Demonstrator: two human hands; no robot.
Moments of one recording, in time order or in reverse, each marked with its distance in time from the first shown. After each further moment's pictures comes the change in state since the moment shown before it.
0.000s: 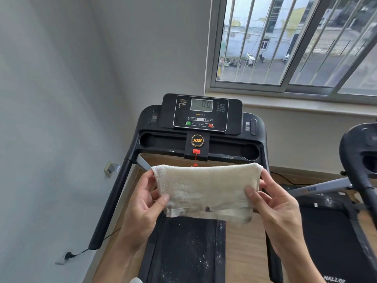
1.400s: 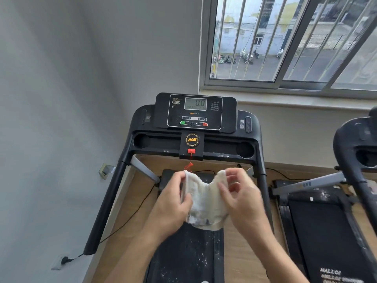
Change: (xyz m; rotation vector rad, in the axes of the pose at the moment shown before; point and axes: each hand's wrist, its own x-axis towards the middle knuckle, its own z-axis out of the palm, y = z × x) left_hand 0.034 -0.011 0.051 0.586 -0.170 0.003; right_hand 0.022 0.012 0.039 -0.580 -0.030 -0.094
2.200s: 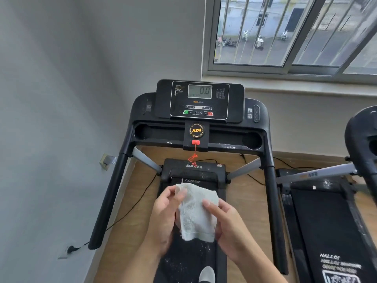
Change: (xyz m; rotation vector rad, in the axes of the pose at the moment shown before) left_hand -0.009 -0.054 0.008 -0.816 0.078 -0.385; right_hand -0.024 0.050 0.065 0.791 -0.368 0.637
